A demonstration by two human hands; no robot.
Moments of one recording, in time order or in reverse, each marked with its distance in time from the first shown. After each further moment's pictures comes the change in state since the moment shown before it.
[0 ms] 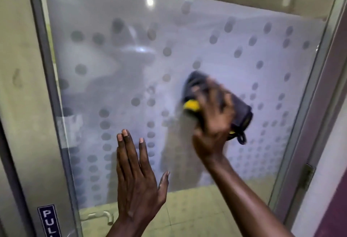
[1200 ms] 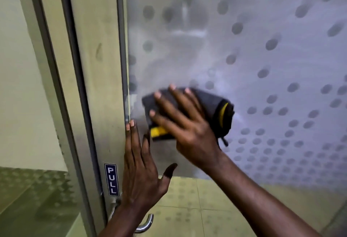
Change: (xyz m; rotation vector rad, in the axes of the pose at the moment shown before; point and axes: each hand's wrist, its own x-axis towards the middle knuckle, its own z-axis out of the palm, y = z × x) left_hand -0.034 -0.097 -0.032 -0.002 0.071 -0.092; right_hand -0.039 -0.113 0.055 0.385 -0.343 -0.514
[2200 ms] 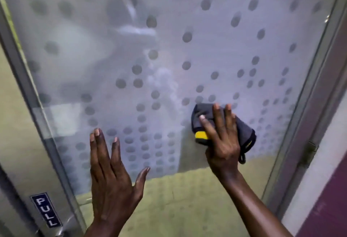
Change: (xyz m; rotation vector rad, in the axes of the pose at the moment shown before) left_hand 0.000 0.057 0.029 0.033 -0.028 0.134; right_hand -0.178 0.077 -0.098 -0.334 0.087 0.558
